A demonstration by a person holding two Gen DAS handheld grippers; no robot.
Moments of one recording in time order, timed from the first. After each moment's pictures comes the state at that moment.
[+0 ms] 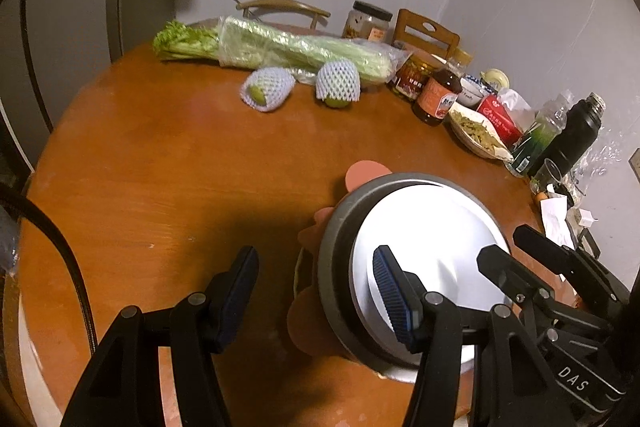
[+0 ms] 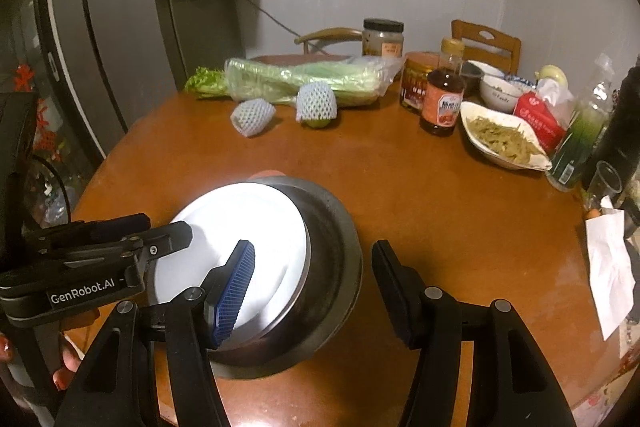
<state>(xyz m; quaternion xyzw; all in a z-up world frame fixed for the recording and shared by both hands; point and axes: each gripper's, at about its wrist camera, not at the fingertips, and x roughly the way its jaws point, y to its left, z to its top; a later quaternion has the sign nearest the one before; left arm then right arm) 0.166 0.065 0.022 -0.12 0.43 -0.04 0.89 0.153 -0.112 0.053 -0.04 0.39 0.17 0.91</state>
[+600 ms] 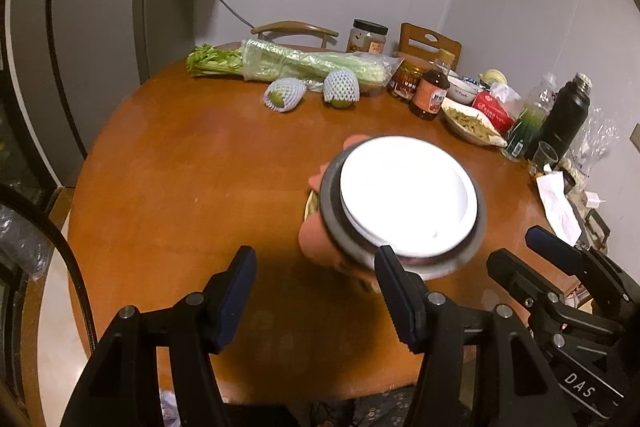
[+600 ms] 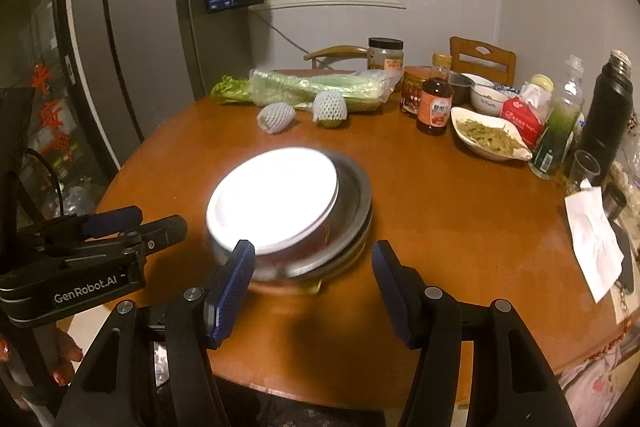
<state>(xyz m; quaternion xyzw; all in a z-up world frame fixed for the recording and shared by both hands) 0.078 0.049 0.037 -0.08 0.40 -0.01 0.91 0.069 -0.122 0.064 -0.04 0.35 0.18 0.92</state>
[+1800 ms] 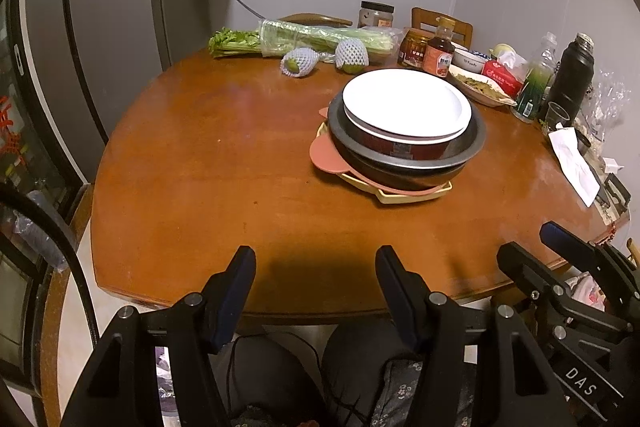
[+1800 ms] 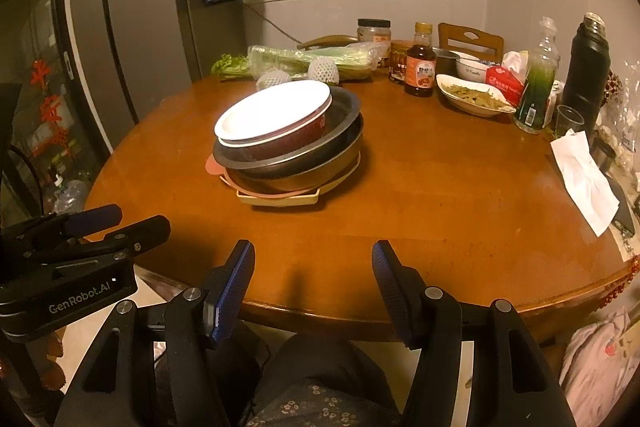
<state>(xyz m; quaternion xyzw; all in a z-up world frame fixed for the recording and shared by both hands) 0.019 0.032 0.008 -0.04 0.41 0.03 0.91 0.010 -0.140 0.022 -0.03 0.36 0.16 0.92</state>
